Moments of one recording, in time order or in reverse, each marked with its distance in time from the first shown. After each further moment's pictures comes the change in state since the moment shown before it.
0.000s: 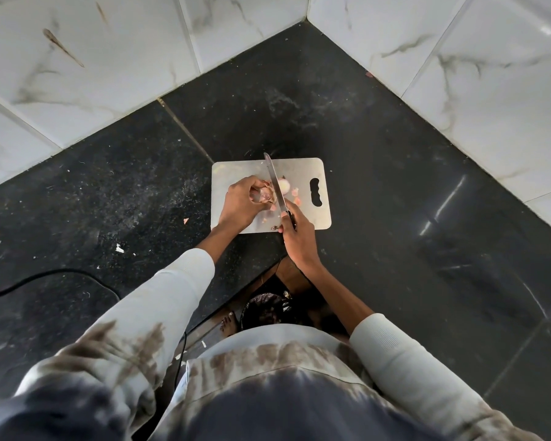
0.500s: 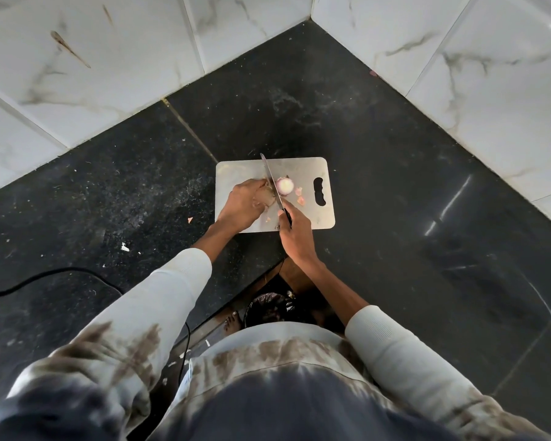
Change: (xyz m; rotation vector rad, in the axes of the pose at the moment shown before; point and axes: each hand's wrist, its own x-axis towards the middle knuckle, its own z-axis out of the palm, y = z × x) left_hand -0.003 -0.002 -0.011 0.177 -0.095 0.103; right_hand 0.009 0.002 0.018 -0.125 -0.020 -0.094
